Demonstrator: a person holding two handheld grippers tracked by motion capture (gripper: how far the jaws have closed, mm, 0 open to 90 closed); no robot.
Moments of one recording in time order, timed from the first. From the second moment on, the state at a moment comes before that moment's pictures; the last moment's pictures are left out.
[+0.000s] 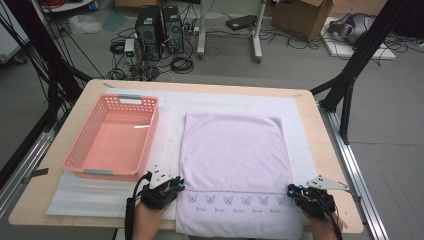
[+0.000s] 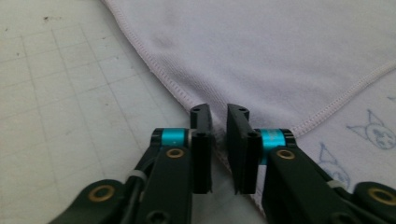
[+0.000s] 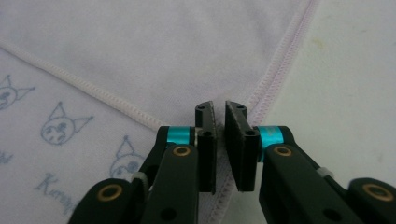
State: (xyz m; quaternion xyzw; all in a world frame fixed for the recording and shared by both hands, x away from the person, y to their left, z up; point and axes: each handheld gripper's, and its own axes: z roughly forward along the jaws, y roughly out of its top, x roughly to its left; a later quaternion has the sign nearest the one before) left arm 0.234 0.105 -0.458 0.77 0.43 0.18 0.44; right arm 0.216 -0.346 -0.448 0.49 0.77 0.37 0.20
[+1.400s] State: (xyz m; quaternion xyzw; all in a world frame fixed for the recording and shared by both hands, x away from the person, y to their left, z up) left arm 0.180 0.121 -0.441 0.73 0.42 0.14 0.52; right arm 0.164 -0.359 -0.428 0.47 0.76 0.40 0.18
